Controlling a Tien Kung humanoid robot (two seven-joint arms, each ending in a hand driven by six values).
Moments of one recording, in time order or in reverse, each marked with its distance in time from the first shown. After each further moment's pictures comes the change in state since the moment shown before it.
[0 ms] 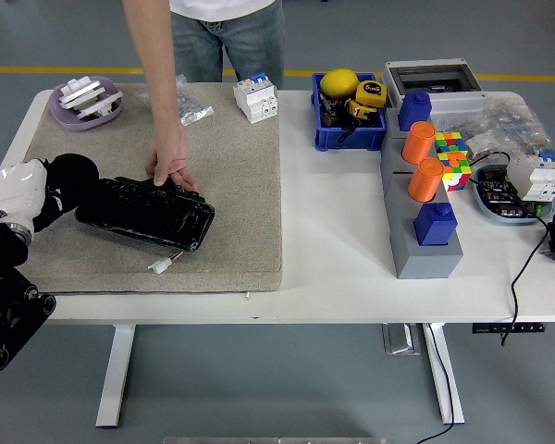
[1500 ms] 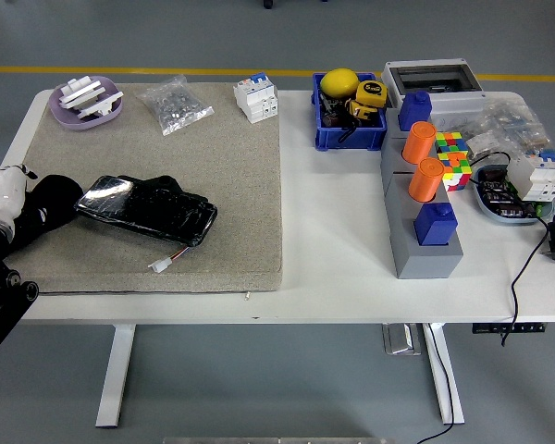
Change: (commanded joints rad) left arm -0.022 0.019 -0.043 0.022 -0.055 -0.161 0.016; right arm 0.003 0.003 0.004 -0.003 0.006 -0.011 0.000
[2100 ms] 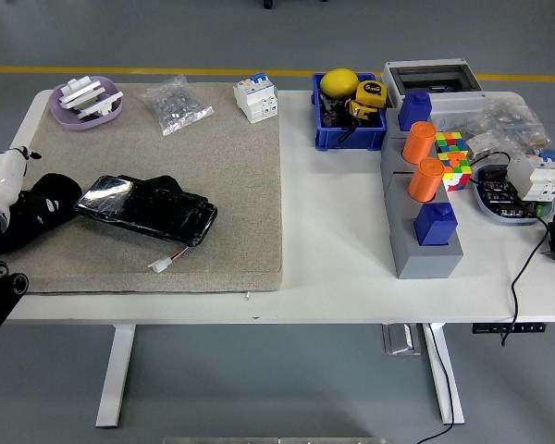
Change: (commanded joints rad) left arm 0.082 0.028 -0.147 -0.226 -0.014 -0.077 -0.008; right arm 0.001 0.000 0.002 -0.002 -0.002 0.000 0.005
